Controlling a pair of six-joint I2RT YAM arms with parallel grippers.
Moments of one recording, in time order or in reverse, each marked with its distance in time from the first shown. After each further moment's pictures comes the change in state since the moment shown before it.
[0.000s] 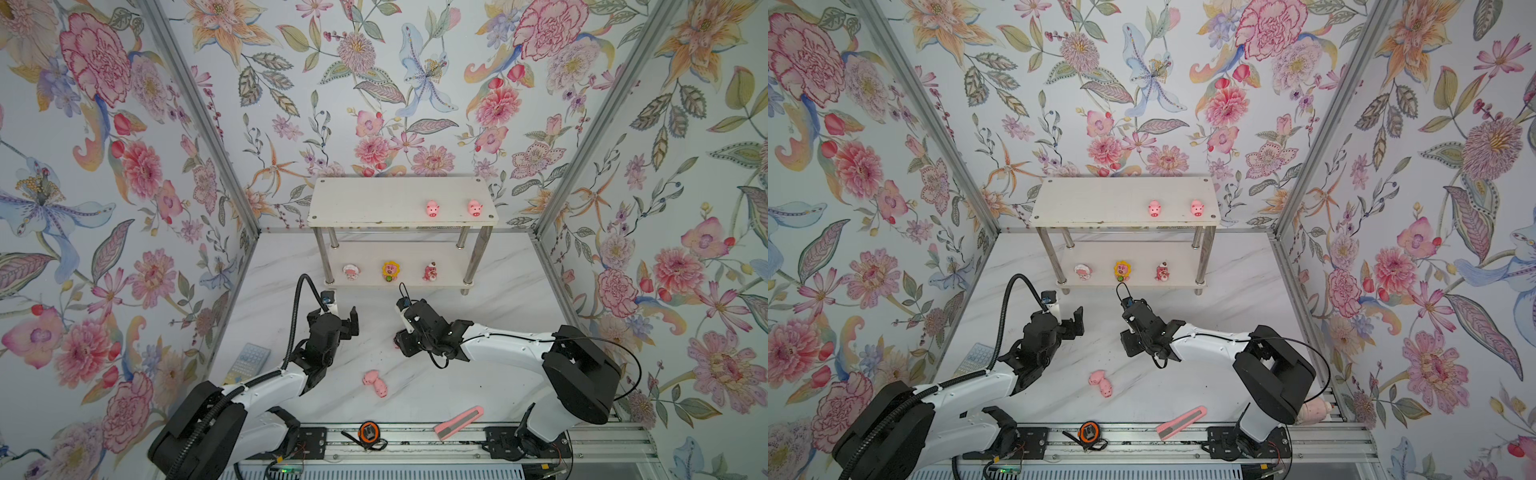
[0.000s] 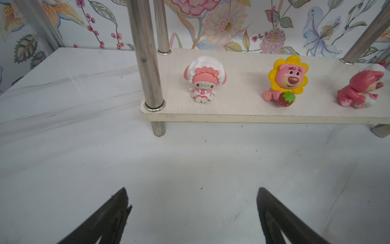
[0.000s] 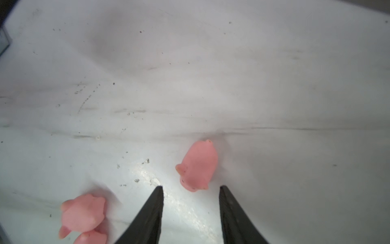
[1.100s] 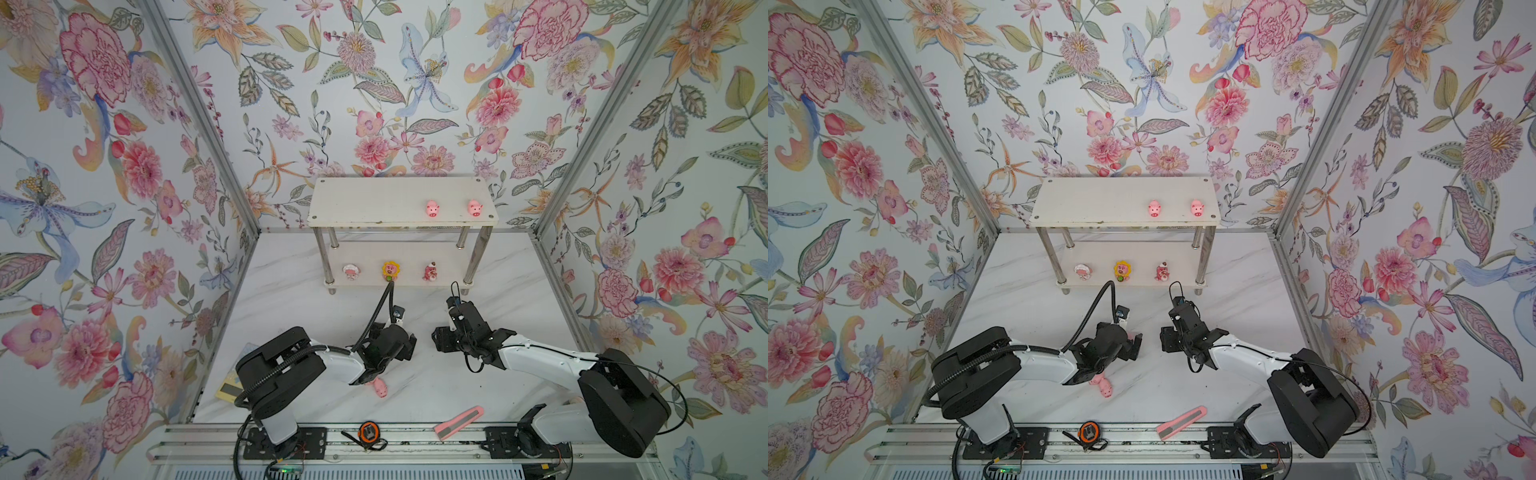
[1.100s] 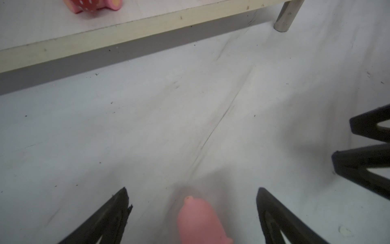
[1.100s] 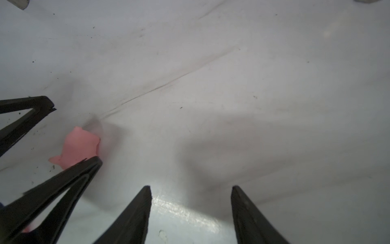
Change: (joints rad) left arm -0.402 0.541 0.325 -0.040 -0.003 -0.094; right arm -0.267 -0.236 -0.292 0.065 0.002 0.078
